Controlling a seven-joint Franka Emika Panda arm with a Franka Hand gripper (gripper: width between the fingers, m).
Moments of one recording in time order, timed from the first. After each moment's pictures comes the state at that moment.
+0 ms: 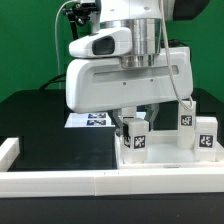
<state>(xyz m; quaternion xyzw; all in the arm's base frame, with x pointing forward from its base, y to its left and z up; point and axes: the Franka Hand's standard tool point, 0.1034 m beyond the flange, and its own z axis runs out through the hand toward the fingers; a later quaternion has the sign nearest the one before) 0.607 0.008 0.071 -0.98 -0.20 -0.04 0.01</state>
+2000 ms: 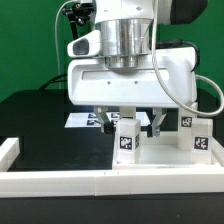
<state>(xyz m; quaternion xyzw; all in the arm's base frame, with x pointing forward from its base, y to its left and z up) 0.608 0.001 0.070 -0.96 0.27 -0.06 0.03</state>
